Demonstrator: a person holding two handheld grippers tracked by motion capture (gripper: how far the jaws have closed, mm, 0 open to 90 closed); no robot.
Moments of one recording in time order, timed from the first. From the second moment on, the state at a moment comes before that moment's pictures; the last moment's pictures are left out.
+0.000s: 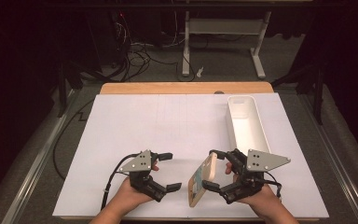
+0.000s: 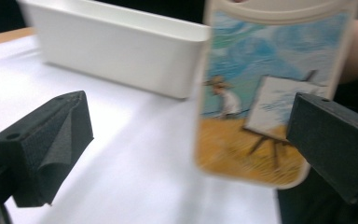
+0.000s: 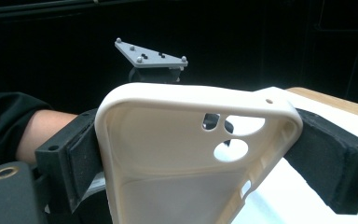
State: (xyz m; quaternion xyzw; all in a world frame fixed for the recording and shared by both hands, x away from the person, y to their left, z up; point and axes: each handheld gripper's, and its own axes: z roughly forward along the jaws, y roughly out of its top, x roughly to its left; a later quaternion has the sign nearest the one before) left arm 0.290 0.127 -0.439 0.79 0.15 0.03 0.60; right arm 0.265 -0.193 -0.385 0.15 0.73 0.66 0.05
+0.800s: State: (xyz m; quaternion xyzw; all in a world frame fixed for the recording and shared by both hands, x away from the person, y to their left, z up) left arm 0.295 0.196 -0.440 0.78 0.28 0.16 0.54; right arm 0.271 -0.208 -0.389 0.19 0.74 0.63 0.11
